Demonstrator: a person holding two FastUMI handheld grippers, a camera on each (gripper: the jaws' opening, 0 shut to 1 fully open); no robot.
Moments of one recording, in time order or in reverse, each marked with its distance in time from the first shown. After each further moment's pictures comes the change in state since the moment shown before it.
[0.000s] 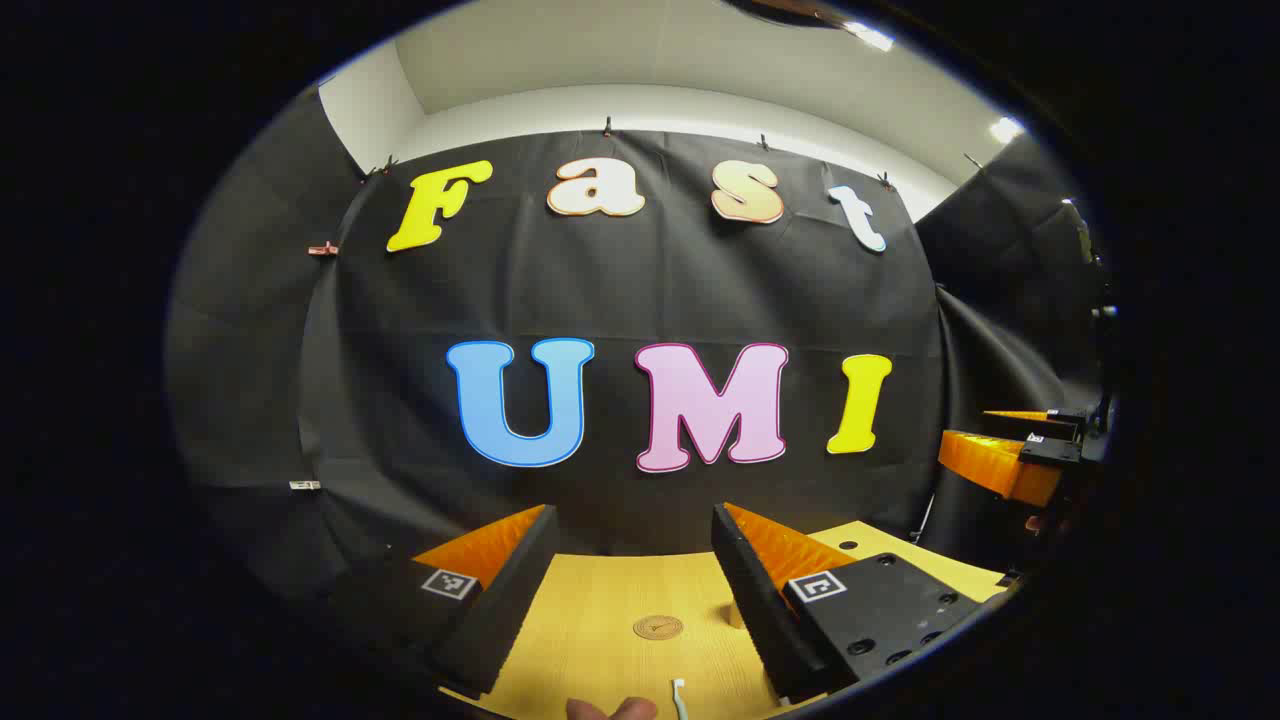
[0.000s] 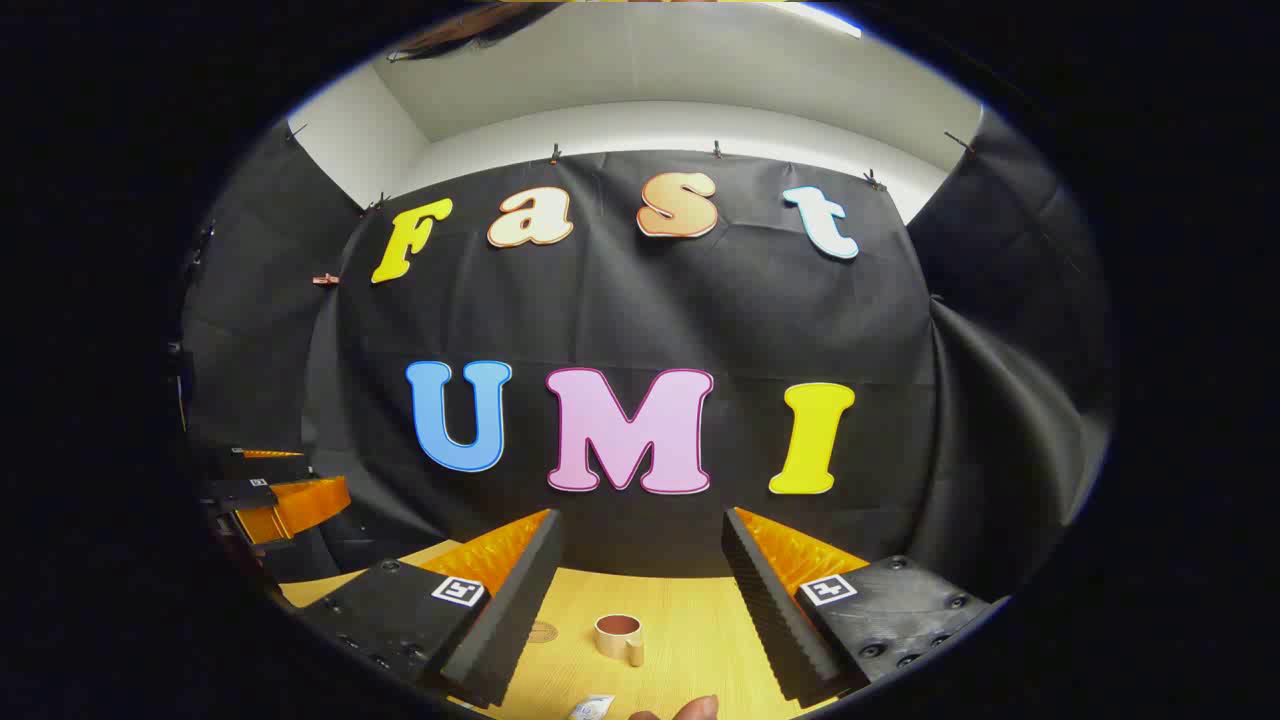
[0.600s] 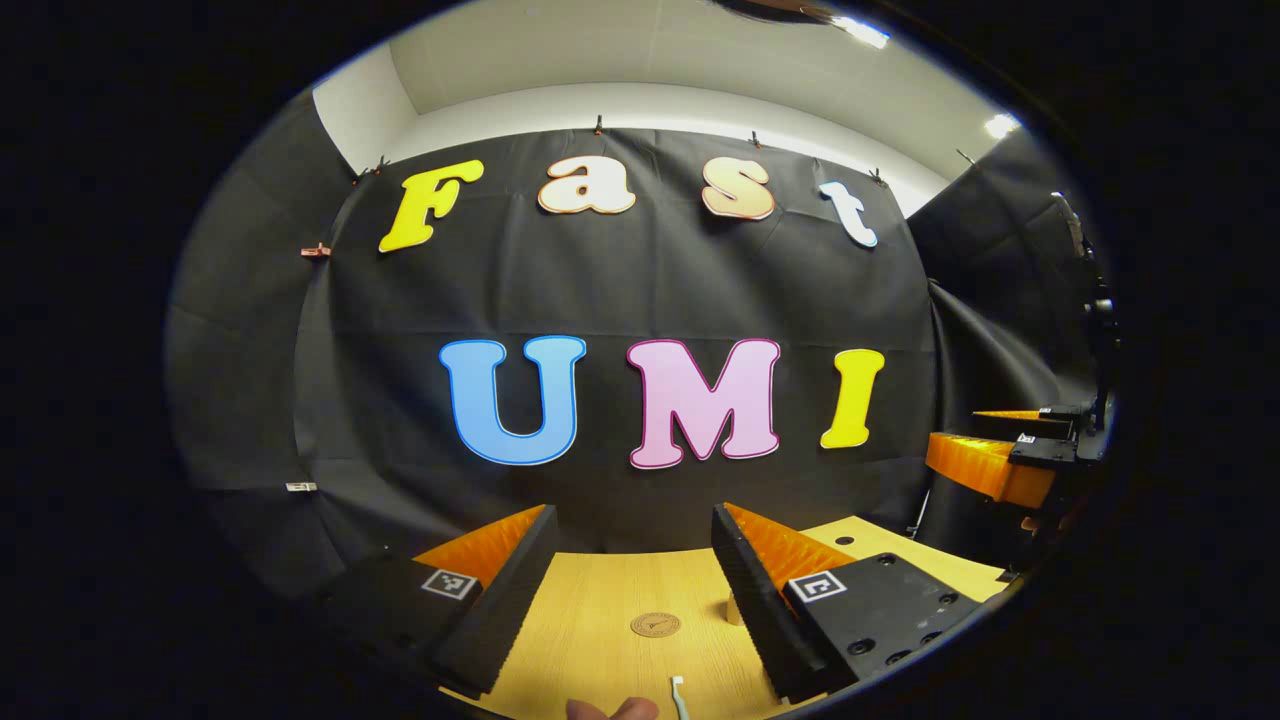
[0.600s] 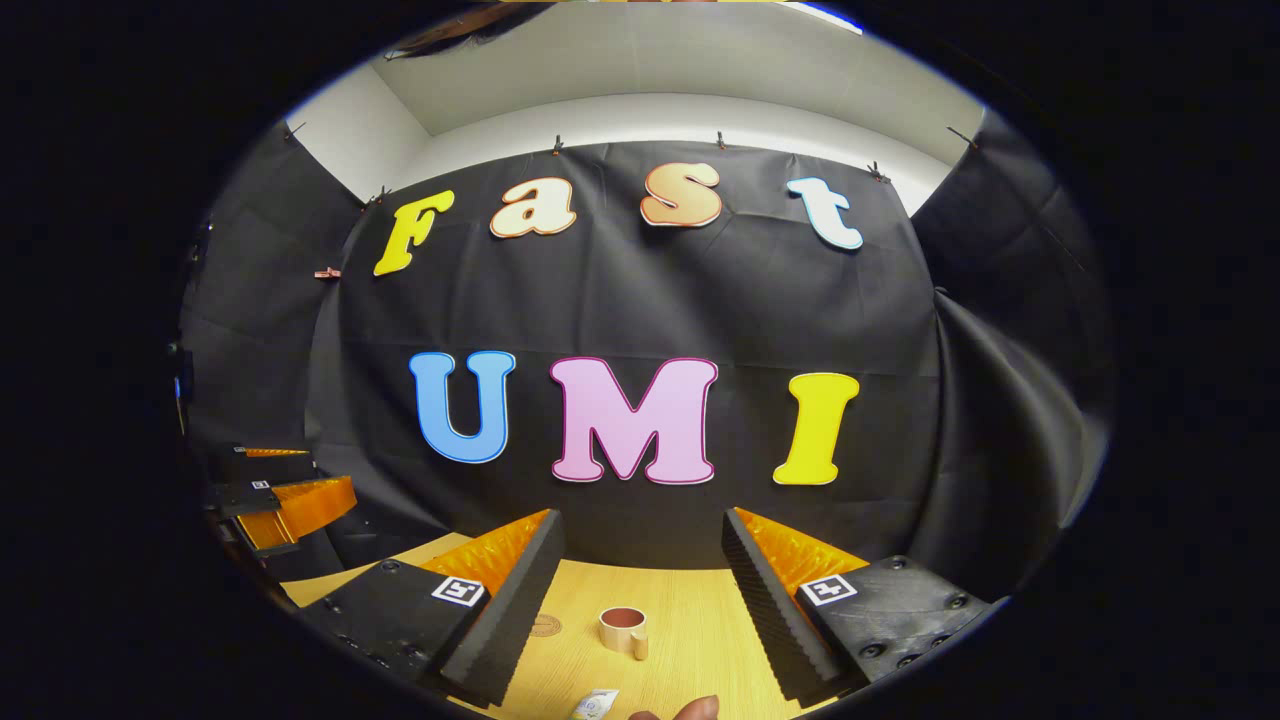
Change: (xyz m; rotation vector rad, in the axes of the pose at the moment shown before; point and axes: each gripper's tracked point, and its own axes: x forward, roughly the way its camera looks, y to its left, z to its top) left arm -0.003 -0.004 -0.004 0.006 0.006 -0.011; right arm -0.001 0.004 -0.009 0.003 0.036 0.005
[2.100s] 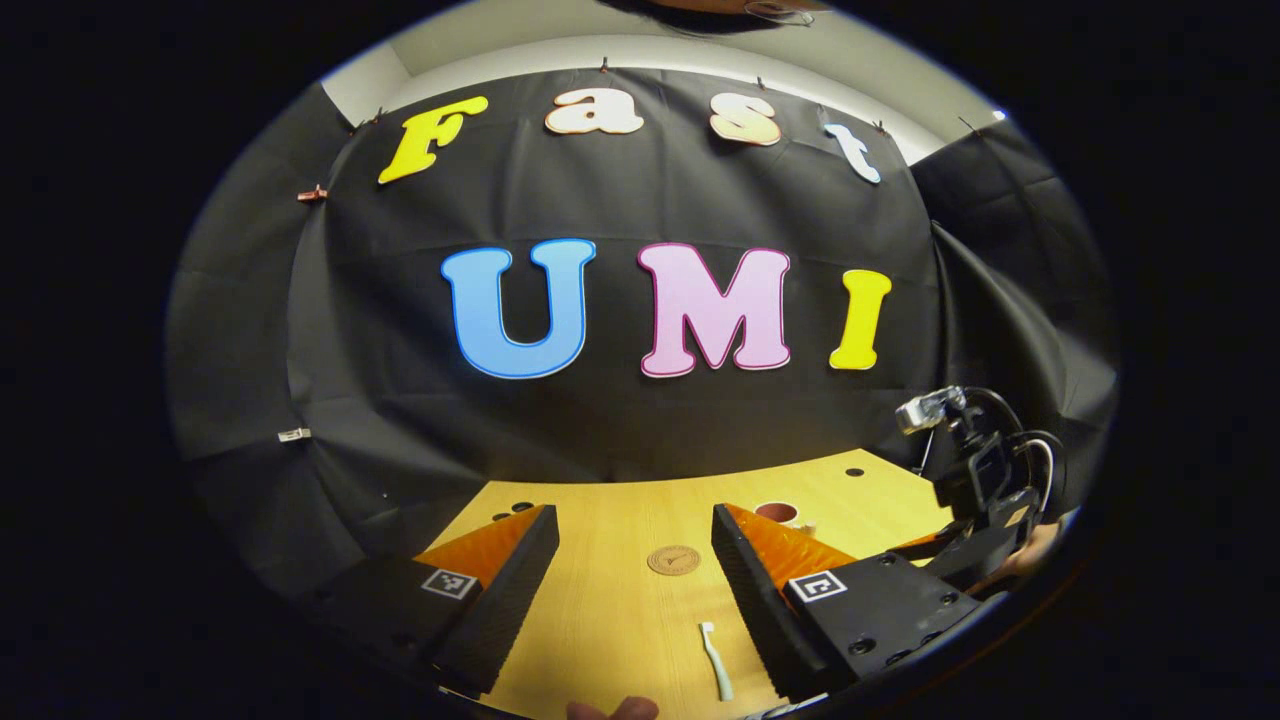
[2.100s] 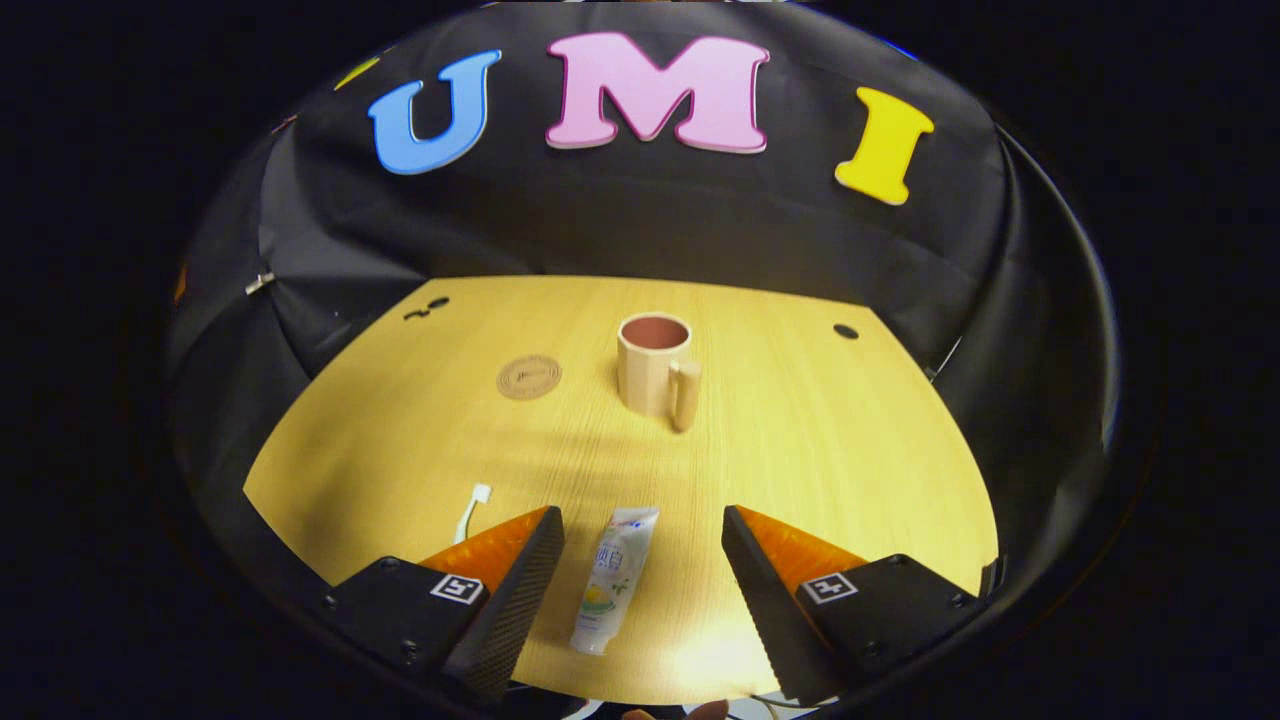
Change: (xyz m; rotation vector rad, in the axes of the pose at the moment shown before) left arm -0.002 0.037 -0.123 -0.002 0.218 -0.025; right arm -0.003 0.052 -0.346 -0.012 0.893 -0.006
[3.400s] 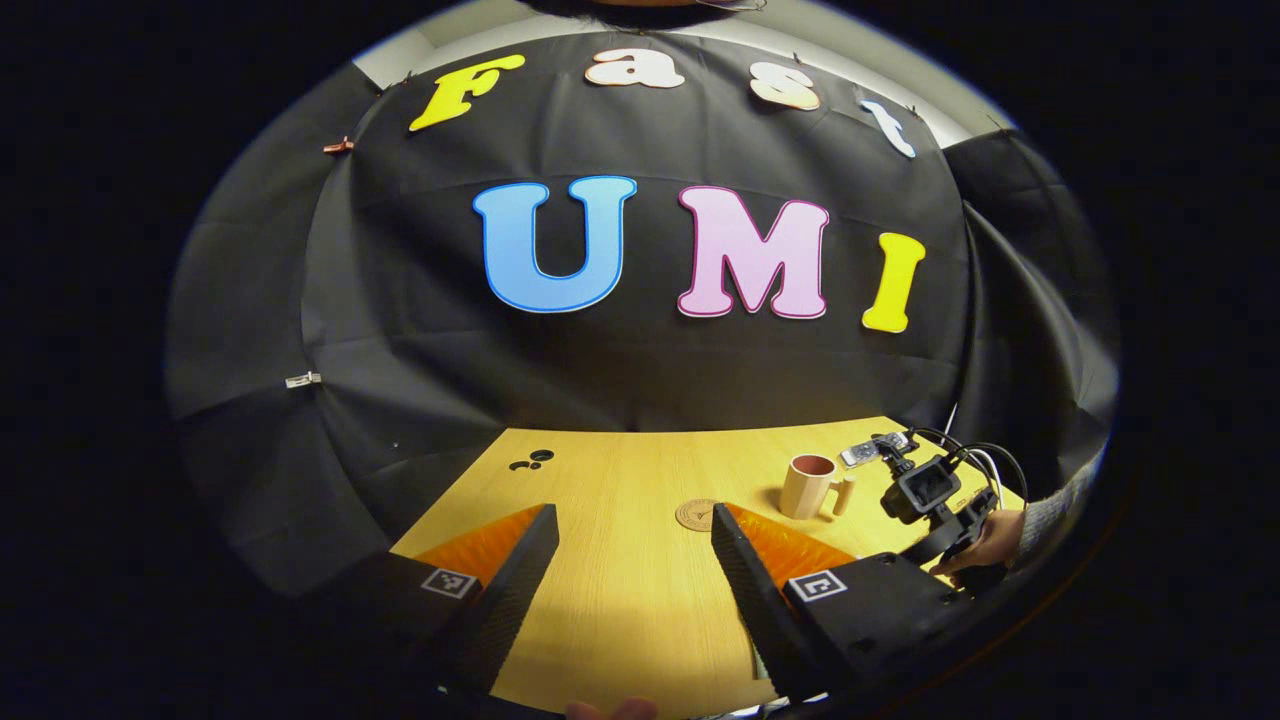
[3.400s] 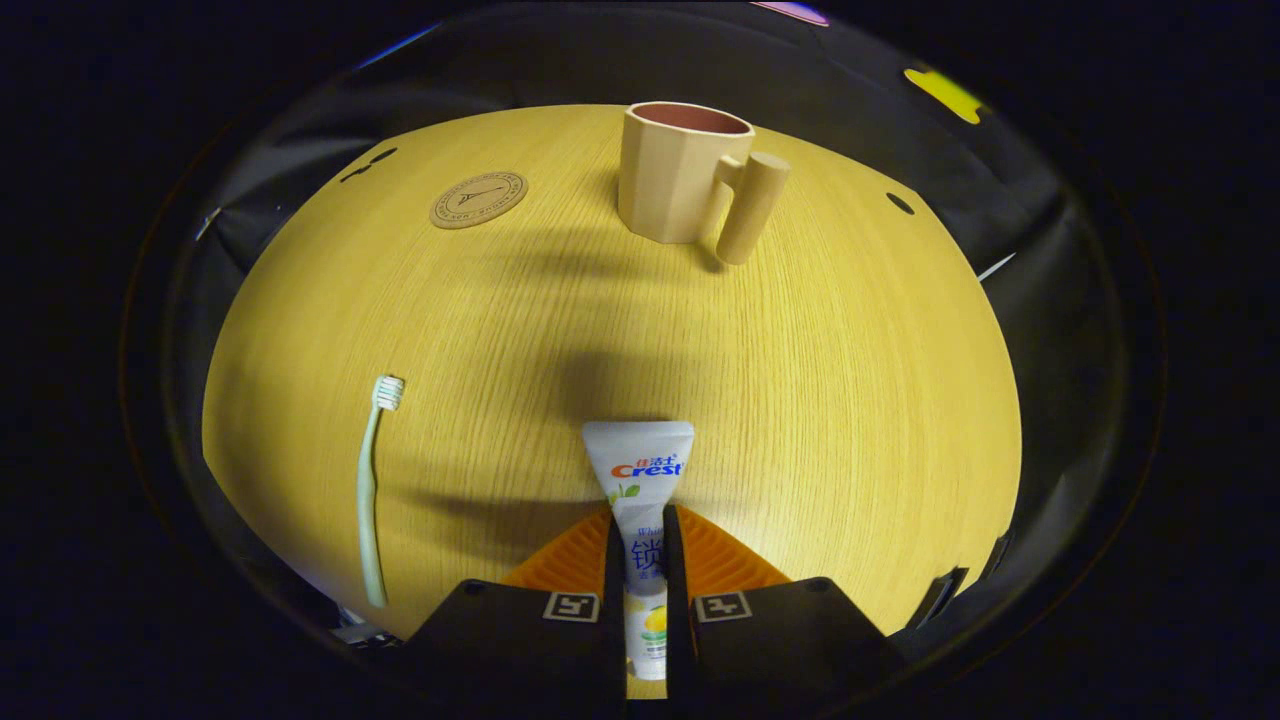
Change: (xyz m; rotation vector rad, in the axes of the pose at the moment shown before) left arm 0.011 0.041 -0.064 -0.050 0.105 0.057; right arm 0.073 0.004 -0.089 -0.003 0.468 -0.024
